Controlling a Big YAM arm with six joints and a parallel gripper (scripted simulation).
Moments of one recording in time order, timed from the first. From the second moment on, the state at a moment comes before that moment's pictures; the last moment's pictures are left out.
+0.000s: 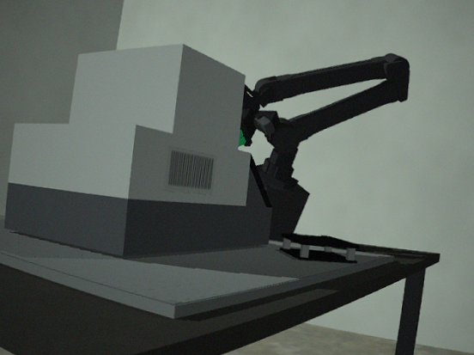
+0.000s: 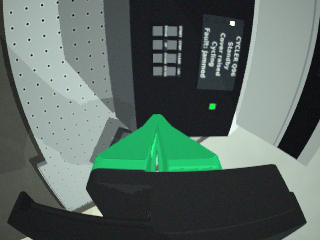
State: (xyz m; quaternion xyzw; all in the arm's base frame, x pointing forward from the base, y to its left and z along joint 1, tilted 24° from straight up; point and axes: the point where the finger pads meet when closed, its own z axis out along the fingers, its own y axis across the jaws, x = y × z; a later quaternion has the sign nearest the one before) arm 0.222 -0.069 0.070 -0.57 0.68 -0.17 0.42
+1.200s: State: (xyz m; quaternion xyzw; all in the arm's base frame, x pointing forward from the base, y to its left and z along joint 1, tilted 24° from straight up) arm 0.216 -0.012 0.079 -0.57 0.68 -0.17 0.42
